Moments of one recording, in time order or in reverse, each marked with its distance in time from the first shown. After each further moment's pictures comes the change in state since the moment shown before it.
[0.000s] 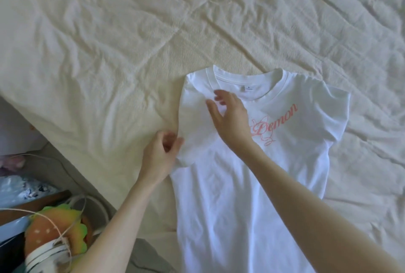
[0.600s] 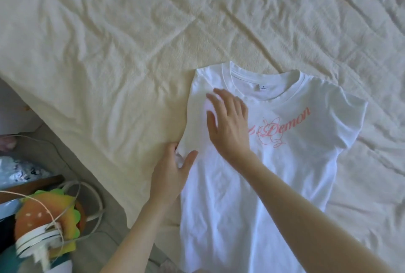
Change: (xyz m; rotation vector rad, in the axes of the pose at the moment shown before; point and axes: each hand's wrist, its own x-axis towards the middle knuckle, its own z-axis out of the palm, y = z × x) left_hand -0.033 -0.027 0.014 -0.004 -0.044 -0.068; right_hand -0.012 0.013 0.035 -0.428 0.144 -0.444
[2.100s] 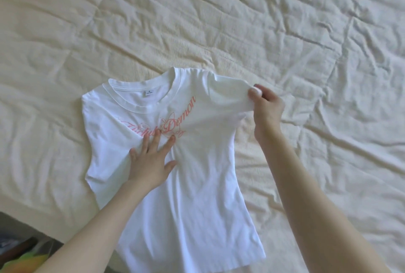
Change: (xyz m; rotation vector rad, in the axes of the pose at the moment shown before) left_hand -0.012 0.094 0.107 1.119 -0.435 0.442; right_hand -0.057 0.194 -0.185 0.928 0.507 1.137
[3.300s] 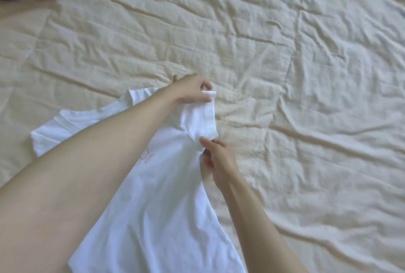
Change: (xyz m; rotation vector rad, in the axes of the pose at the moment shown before) left_hand 0.139 0.176 -0.156 -0.243 0.008 0.413; right_hand -0.029 0.049 -0.031 0.229 -0.181 0.538
